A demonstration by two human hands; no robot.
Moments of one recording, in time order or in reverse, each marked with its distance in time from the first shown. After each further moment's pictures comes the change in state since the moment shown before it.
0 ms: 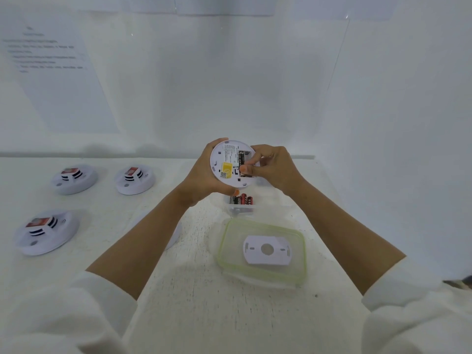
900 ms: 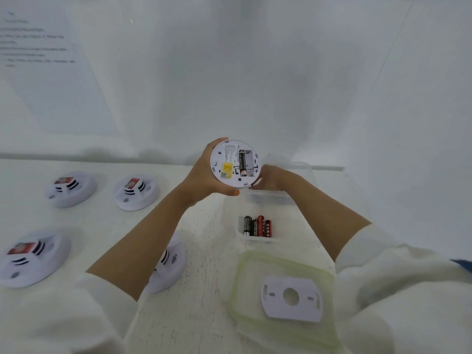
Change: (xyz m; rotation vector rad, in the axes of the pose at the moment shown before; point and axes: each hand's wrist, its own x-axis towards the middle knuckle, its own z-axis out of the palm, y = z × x) left_hand 0.059 -0.041 -0.047 0.038 0.043 -0.069; right_hand 0.121 0.096 0.019 -0.849 -0.487 0.430
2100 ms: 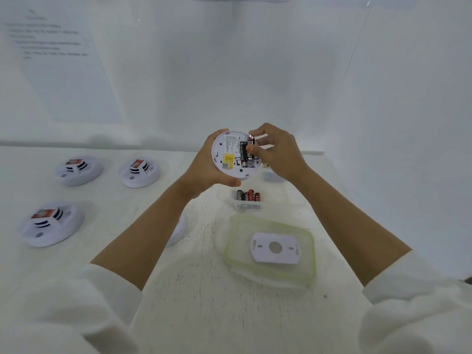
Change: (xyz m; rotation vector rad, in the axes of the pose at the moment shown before) left_hand -0.060 0.034 0.032 -0.069 -0.009 0.059; right_hand -0.138 -0.034 -0.014 0.541 0.643 -0.356
